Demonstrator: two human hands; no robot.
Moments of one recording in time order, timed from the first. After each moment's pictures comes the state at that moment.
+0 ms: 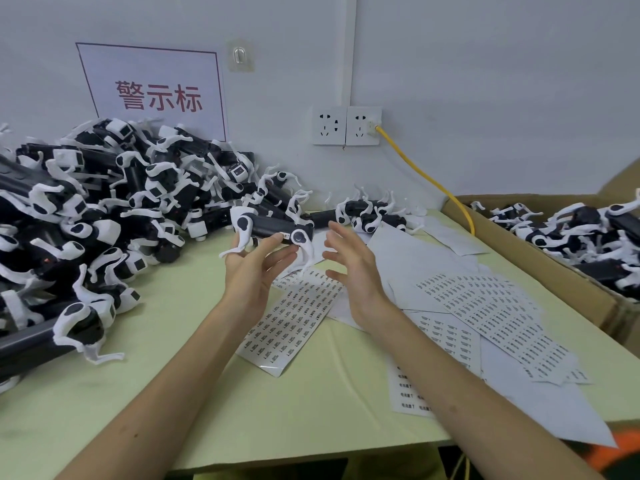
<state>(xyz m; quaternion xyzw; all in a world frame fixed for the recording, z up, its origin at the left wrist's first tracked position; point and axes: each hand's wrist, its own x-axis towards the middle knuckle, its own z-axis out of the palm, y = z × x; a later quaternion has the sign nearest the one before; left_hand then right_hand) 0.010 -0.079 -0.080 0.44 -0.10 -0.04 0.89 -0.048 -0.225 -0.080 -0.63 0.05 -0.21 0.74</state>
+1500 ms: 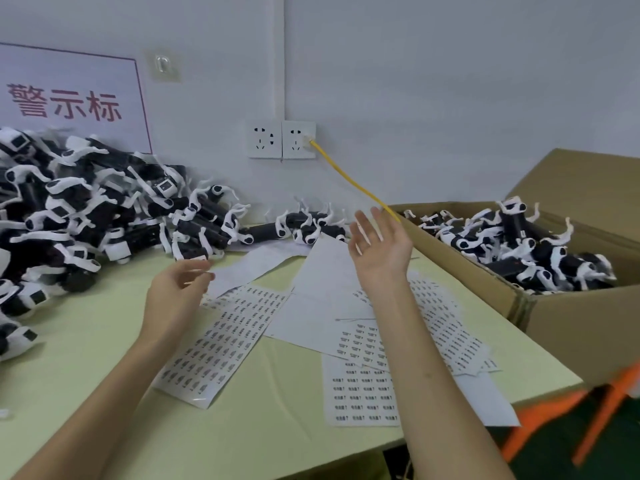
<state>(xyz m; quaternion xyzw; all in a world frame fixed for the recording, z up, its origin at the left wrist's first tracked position) 0.025 -0.071 -0.096 0.76 -0.14 0.08 0.63 -0.063 -0.348 -0.048 -0.28 0.09 -0.31 0.91</state>
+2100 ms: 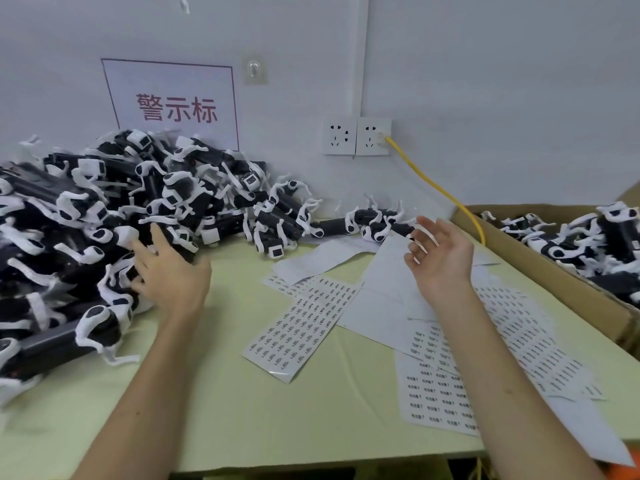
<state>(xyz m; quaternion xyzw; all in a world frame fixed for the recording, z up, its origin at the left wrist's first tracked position) 0.074 0.013 -0.092 0.88 0.14 0.28 0.37 -0.054 -0.323 -0.053 -0.39 0.12 -0.26 0.88</state>
